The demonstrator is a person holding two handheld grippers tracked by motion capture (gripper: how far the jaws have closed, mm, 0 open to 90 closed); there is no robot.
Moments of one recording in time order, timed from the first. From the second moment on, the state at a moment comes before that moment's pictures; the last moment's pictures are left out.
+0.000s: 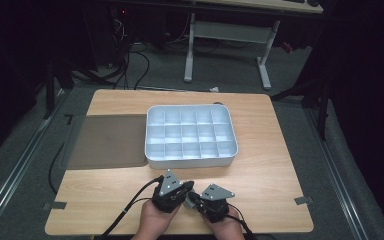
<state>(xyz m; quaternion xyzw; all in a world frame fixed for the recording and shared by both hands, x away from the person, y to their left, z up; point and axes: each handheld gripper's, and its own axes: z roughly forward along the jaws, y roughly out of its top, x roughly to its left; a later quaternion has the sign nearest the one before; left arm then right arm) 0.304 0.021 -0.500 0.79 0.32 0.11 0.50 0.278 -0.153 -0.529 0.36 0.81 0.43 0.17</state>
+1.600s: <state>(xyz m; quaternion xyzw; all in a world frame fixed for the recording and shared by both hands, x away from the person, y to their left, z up) 0.311 0.032 -0.531 0.80 0.35 0.11 0.48 0.269 -0.172 -0.505 0.39 0.79 0.45 0.12</state>
